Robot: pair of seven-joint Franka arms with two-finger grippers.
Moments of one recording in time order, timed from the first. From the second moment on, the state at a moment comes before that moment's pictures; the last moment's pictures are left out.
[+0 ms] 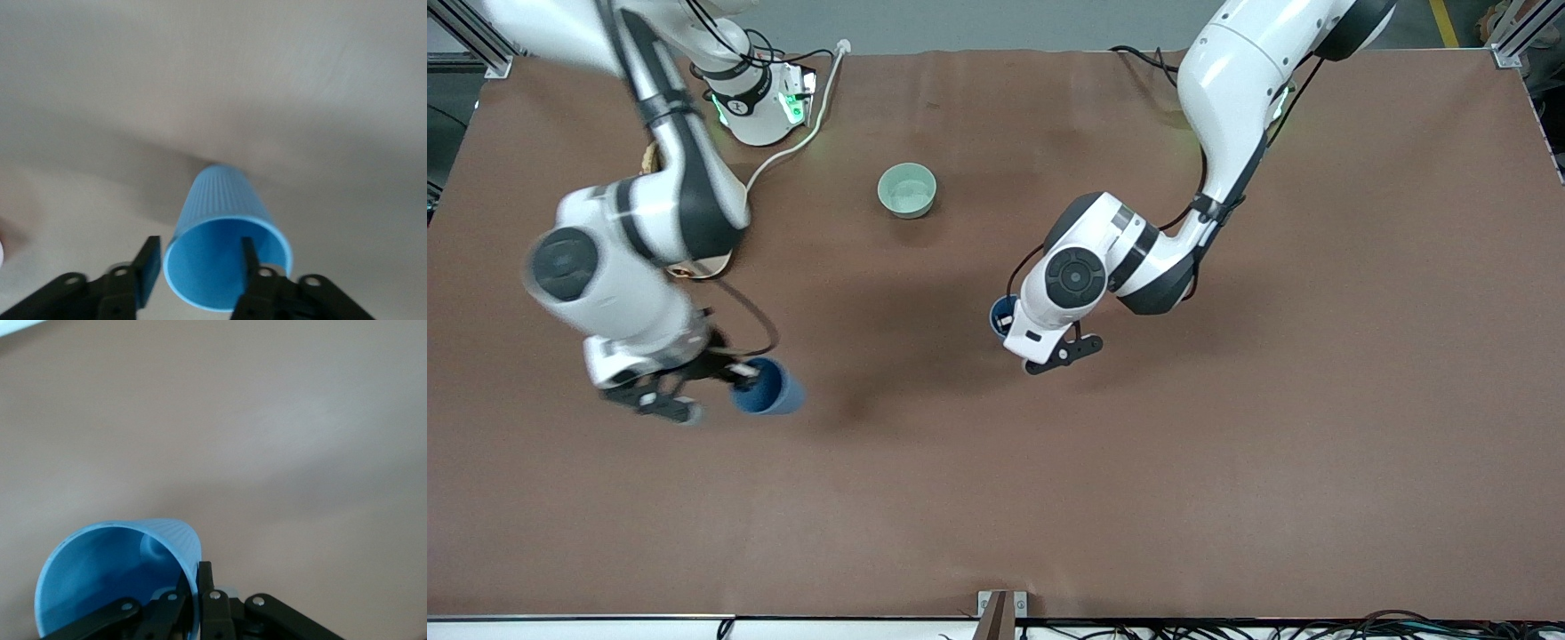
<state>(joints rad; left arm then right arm) -0.48 0.70 -0.24 -1.40 -0.09 2.05 -1.00 0.31 0.35 0.00 -1.68 0.02 2.13 0.60</state>
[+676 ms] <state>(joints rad) -0.13 0.30 -0.23 -1.38 0.12 1.75 -0.73 0.68 0.35 0.00 -1.62 0.01 2.11 0.96</state>
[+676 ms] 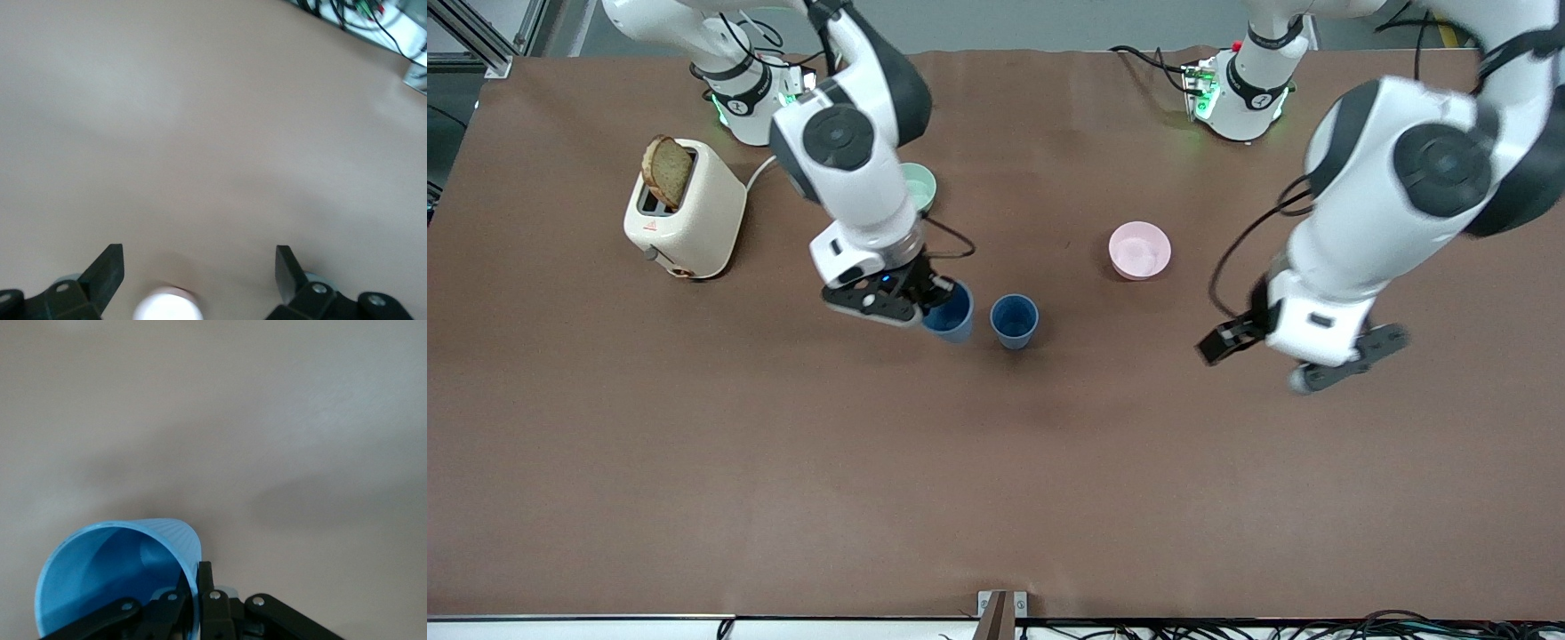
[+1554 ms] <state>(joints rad) 0.12 0.02 -0.22 -1.43 0.05 1.49 -0.14 0.78 0.51 -0.01 -1.52 -0.01 2.12 1.05</state>
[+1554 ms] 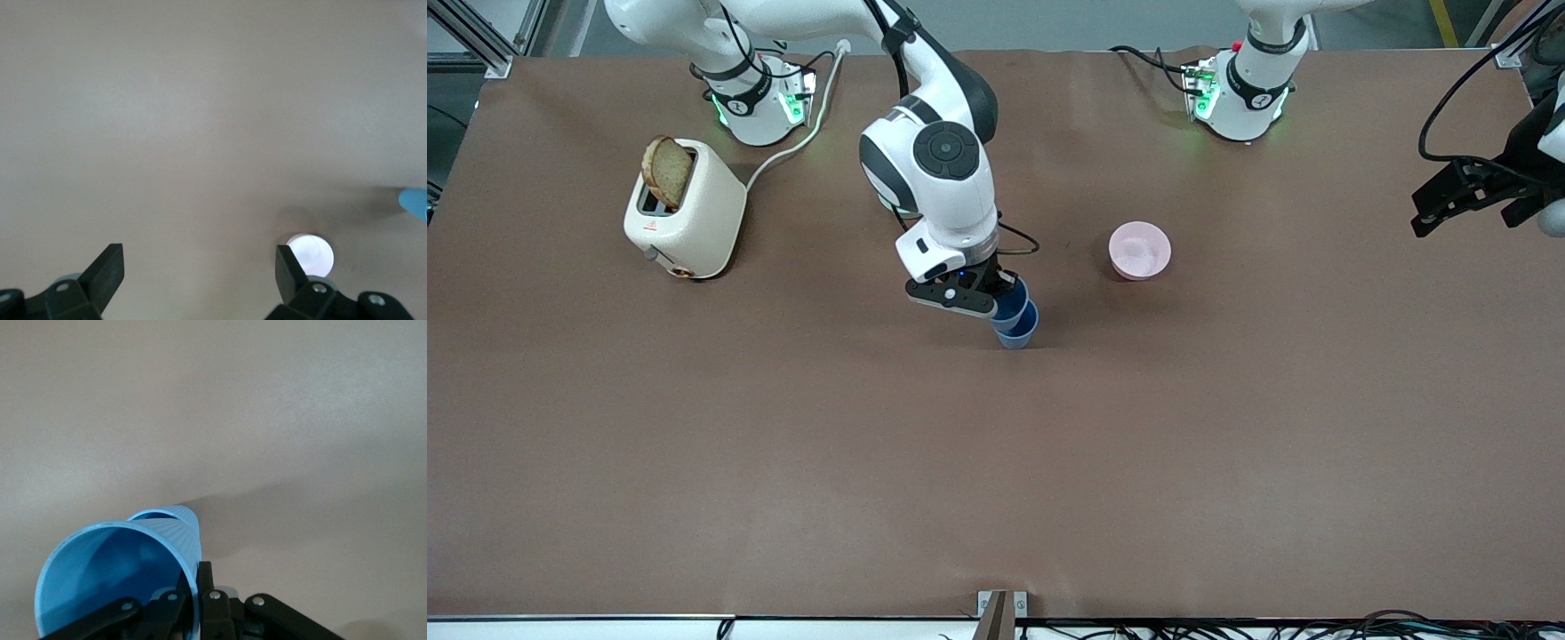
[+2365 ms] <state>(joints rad) 0.02 -0.09 -0.11 -1.58 0.01 1.49 -0.07 0.78 0.56 -0.01 -1.47 -0.04 2.12 1.05</state>
